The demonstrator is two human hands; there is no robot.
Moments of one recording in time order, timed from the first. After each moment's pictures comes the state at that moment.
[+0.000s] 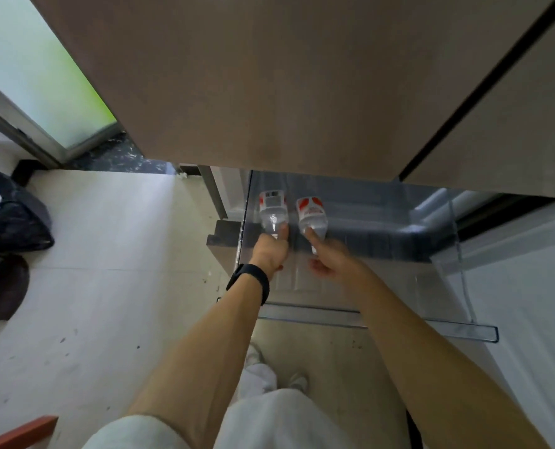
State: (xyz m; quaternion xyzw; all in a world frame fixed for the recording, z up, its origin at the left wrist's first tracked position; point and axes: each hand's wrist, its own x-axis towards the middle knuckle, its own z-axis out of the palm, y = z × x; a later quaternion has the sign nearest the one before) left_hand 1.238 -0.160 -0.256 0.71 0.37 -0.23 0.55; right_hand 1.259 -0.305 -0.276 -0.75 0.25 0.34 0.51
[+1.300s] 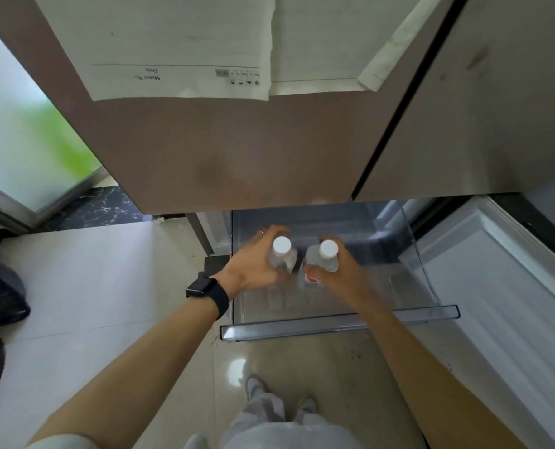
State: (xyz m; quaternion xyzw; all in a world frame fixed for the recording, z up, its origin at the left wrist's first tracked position) left_hand 1.237 -0.123 -0.173 0.91 -0.15 -0.18 0.36; right_hand 1.197 -0.334 -0.169 -0.86 0.07 0.12 0.50
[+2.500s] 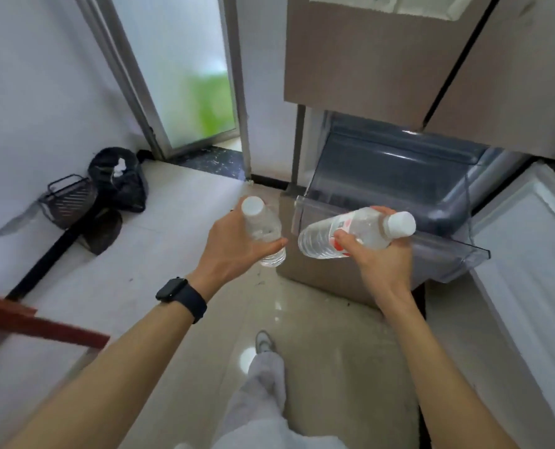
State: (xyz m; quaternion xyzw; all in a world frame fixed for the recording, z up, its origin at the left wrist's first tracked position) left_hand 0.879 -0.074 -0.103 0.91 0.09 0.15 0.39; right_hand 0.942 -0.317 -0.098 -0.77 -0.04 -0.03 0.63
